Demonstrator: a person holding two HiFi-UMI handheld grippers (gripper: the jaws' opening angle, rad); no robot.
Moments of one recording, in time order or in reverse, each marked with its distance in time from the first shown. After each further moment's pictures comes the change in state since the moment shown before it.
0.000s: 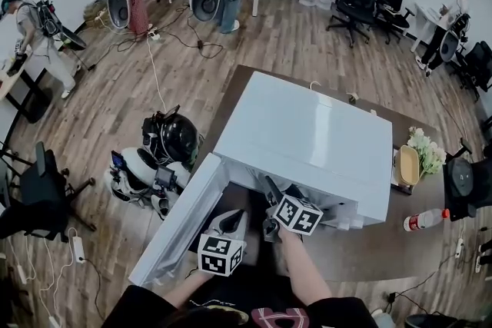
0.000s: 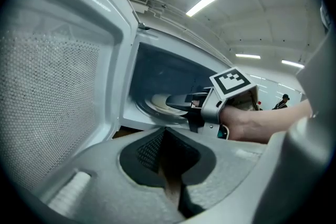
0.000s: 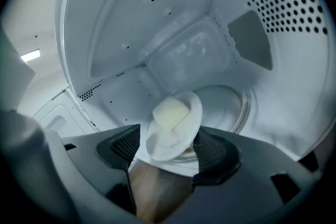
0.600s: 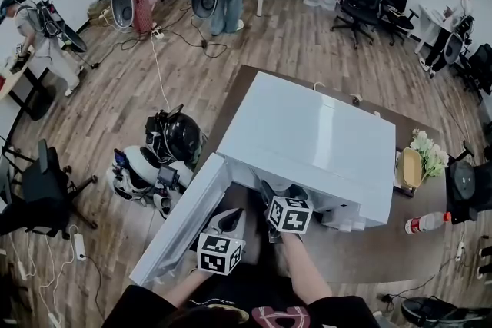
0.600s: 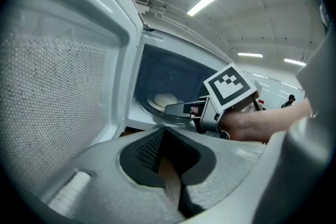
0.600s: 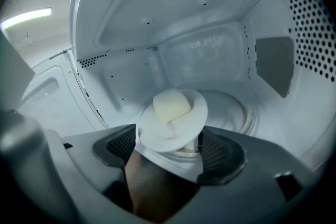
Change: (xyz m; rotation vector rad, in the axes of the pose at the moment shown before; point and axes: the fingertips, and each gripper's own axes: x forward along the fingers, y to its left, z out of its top) left arm -0.001 0.010 0.000 0.006 0.001 0.030; right arm 0.010 -0.002 -0.012 -0.297 0.103 -0.097
